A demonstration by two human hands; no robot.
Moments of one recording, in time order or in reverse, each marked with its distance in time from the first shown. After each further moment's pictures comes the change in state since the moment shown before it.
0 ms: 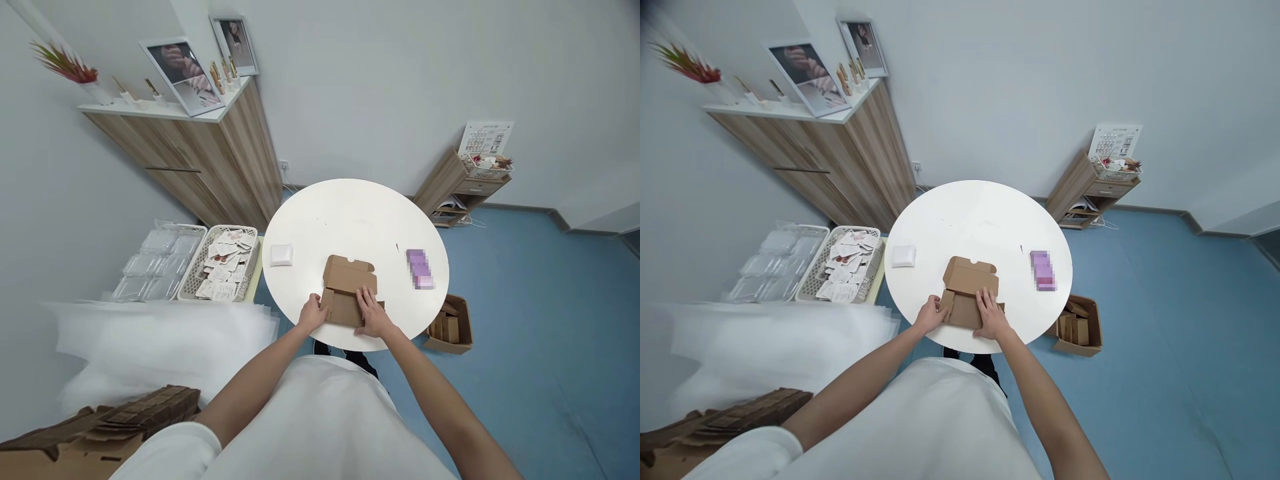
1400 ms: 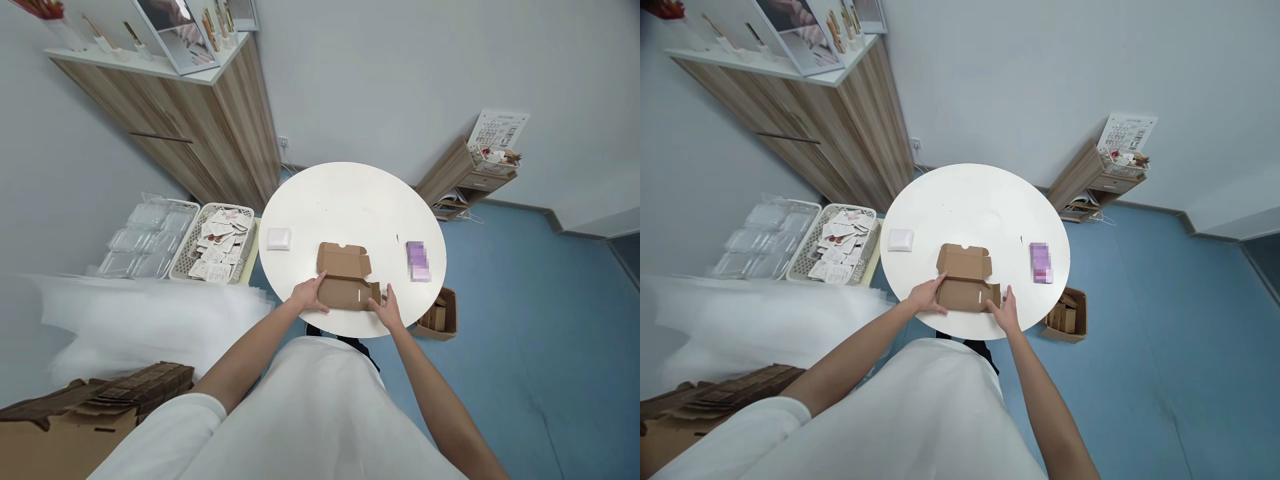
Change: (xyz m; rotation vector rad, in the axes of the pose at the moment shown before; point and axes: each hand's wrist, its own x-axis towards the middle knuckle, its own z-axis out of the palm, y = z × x) left_hand 0.009 0.013 -0.031 0.300 -0.215 0.268; right_hand -0.029 0.032 0.001 0.626 0.327 0.456
